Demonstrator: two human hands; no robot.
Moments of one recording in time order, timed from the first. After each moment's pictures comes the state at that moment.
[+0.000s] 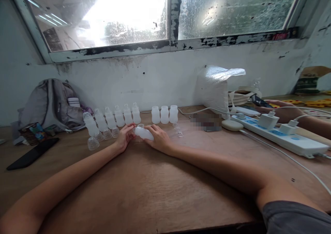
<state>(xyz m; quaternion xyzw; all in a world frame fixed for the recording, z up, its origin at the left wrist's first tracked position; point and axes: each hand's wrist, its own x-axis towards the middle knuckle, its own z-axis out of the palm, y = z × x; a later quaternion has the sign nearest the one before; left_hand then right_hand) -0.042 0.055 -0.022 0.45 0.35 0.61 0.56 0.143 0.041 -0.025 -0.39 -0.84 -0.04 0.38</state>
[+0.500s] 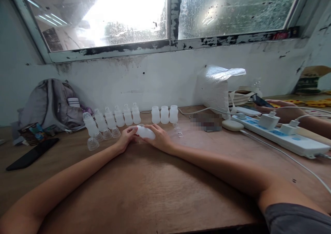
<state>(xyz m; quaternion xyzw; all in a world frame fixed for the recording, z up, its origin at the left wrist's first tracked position) -0.037 0.049 -0.020 0.53 0.37 0.56 0.51 0.143 0.045 -0.024 -0.38 -0.82 0.03 0.44</state>
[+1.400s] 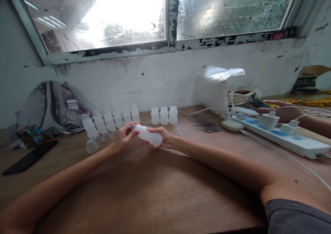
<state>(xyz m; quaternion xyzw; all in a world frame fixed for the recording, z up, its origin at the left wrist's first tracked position) -0.036 0.019 0.025 0.70 0.33 0.53 0.35 0.154 0.045 0.009 -0.26 -0.56 0.73 0.29</state>
